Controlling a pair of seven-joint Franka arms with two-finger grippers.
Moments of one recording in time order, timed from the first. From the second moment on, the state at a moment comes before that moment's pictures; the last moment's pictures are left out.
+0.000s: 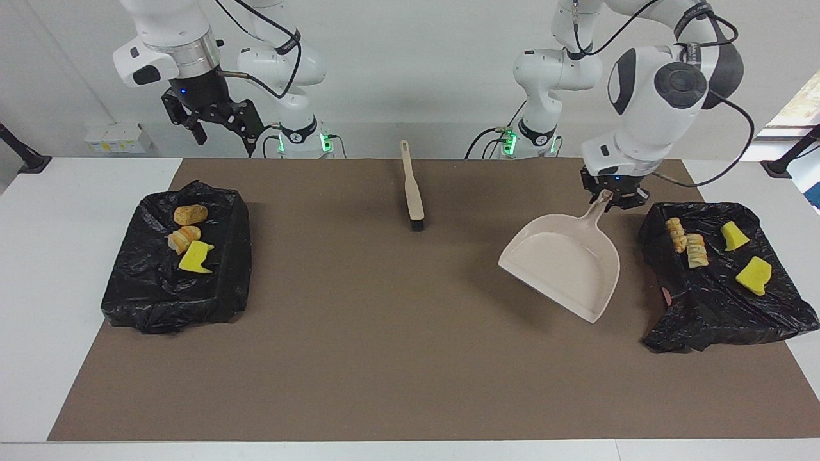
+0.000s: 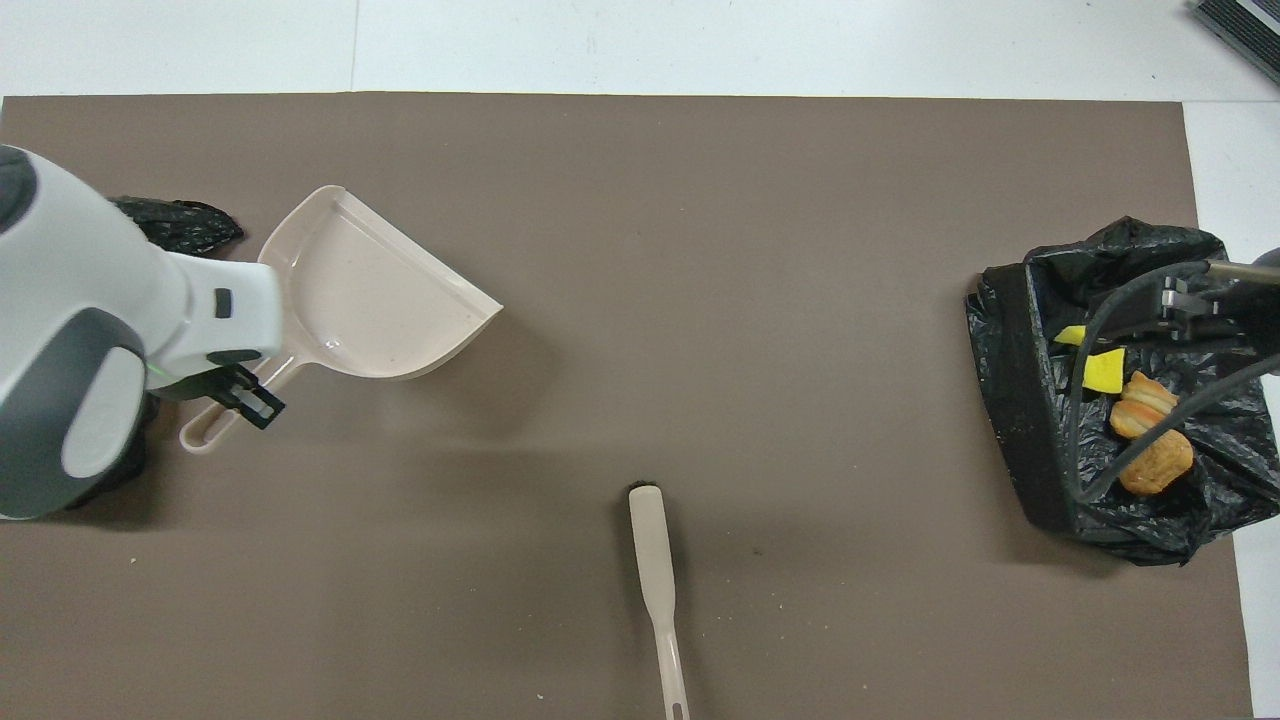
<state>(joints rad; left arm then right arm) -0.25 0.01 0.00 -1.83 0.08 1.68 0.40 -0.02 -0.01 0.10 -1.44 -0.04 1.41 0.29</state>
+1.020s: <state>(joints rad) -0.68 0.33 0.00 -1.86 -0.13 2.22 -0.44 -0.02 -0.01 0.10 -1.44 -0.04 1.41 0.29</state>
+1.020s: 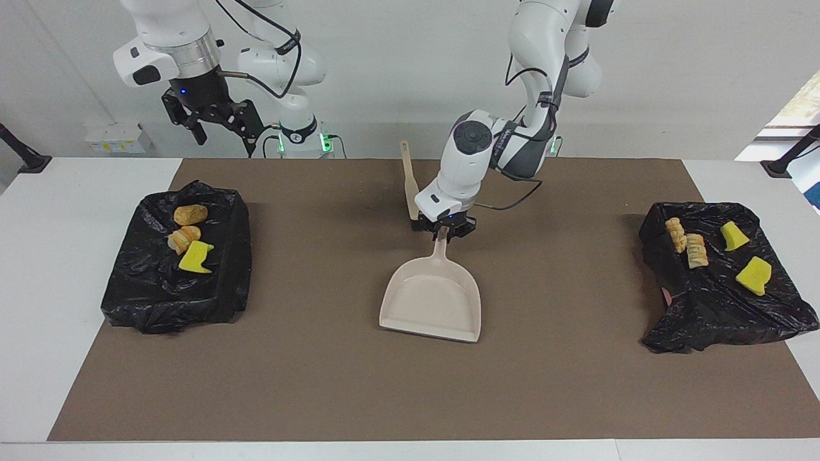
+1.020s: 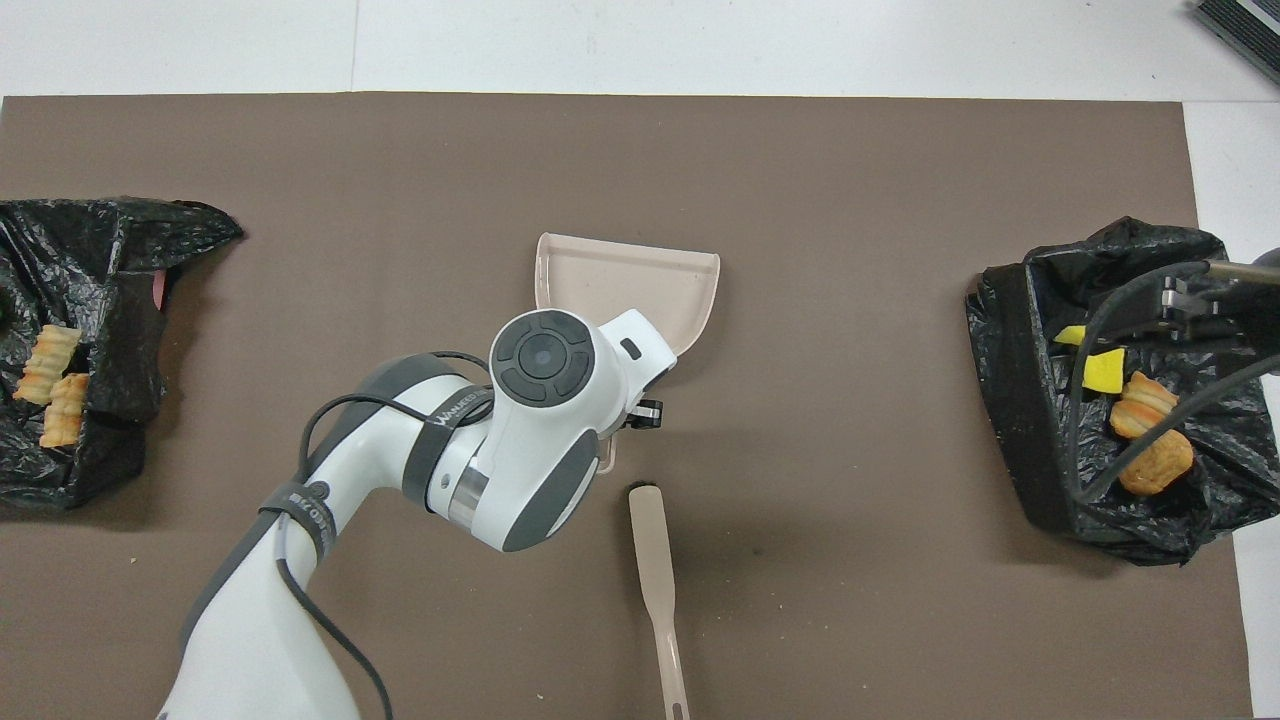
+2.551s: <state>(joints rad) -0.31 0.14 0.04 -1.69 -0.13 1.85 -0.14 -0.02 -0.01 0.10 -1.44 -0.04 1.41 0.29</state>
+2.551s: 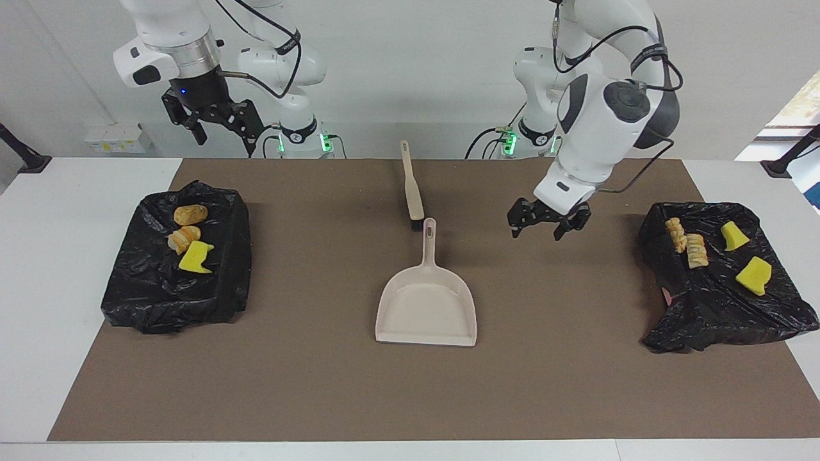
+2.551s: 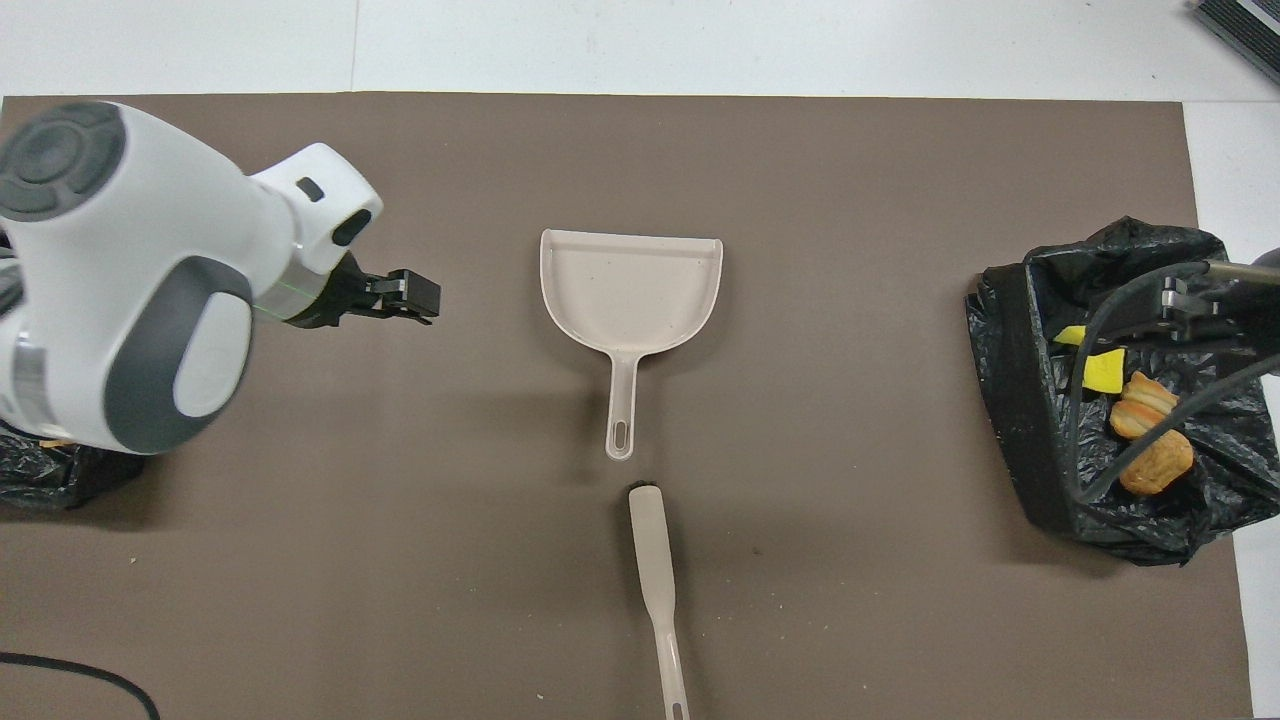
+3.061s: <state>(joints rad) -0.07 0.09 0.05 -1.62 -0.06 1.67 0.12 -0.02 -0.01 0.10 -1.44 -0.04 1.41 0.29</state>
